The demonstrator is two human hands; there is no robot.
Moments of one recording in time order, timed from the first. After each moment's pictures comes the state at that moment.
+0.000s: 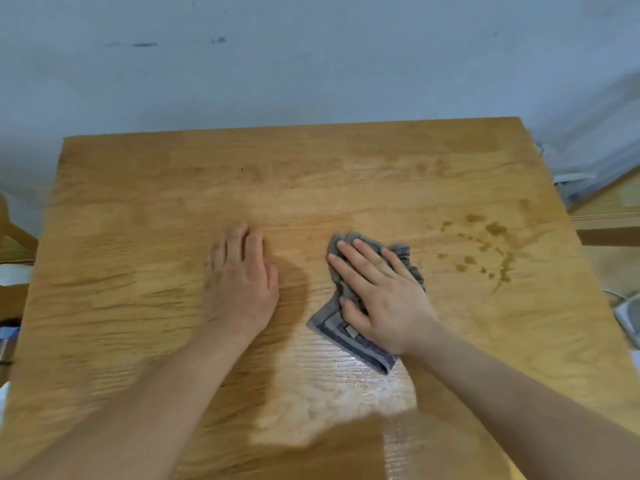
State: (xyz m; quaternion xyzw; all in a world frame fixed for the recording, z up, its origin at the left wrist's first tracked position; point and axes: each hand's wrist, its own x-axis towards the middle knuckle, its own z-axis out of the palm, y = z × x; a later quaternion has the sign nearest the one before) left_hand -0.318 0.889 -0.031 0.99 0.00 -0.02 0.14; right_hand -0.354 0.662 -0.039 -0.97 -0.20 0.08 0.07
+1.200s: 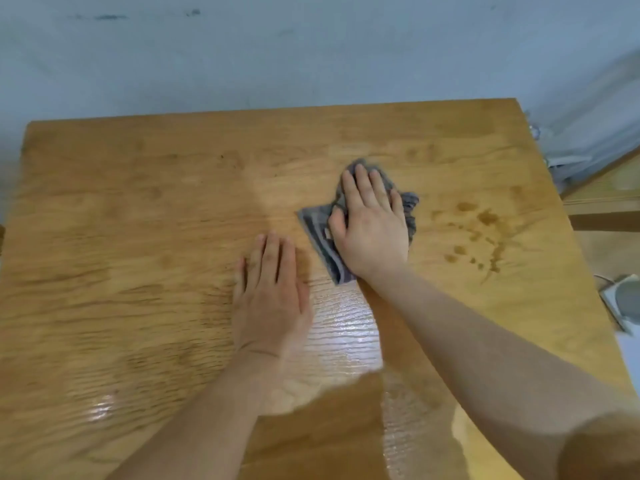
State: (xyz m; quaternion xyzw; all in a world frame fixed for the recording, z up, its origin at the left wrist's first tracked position) left_hand -0.354 0.837 -0.046 0.99 -0.04 -0.04 0.14; right_hand -0.277 0.680 -0.042 -0.99 0.03 0.03 0.11
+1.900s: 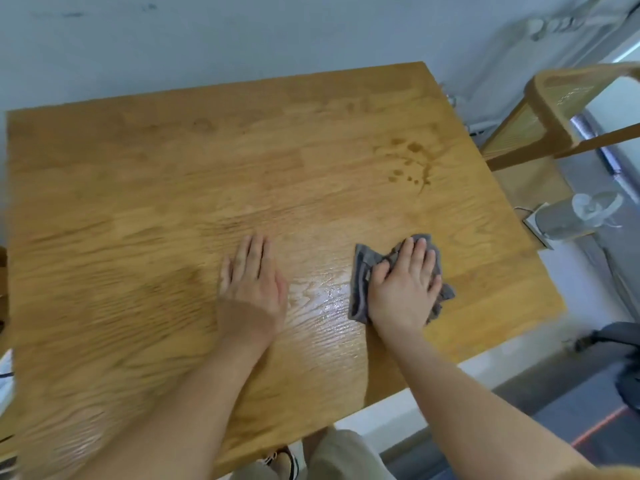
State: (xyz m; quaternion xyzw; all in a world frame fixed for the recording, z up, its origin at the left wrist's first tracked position) left_hand -0.453 0.879 -0.045 0.98 -0.13 -0.08 0.13; right_hand -0.508 0.679 -0.036 -0.91 0.38 0.04 0.12
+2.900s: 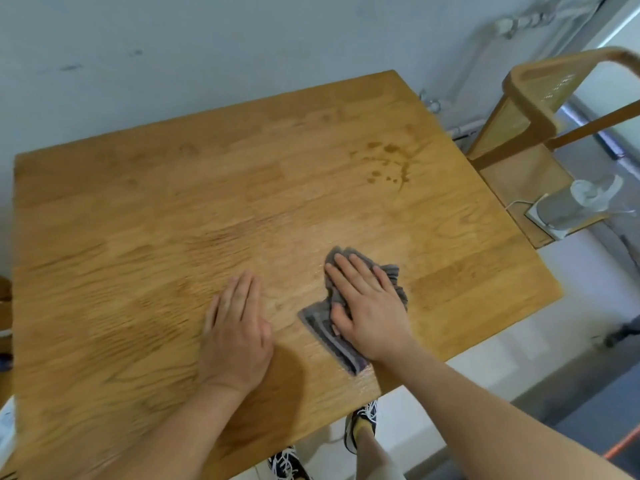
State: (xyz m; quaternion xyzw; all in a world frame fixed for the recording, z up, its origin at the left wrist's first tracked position) left_hand -0.496 0.896 -0.038 0.98 -0.18 -0.07 0.11; right_hand -0.544 0.675 -0.046 -0.99 0.01 0.03 0.11
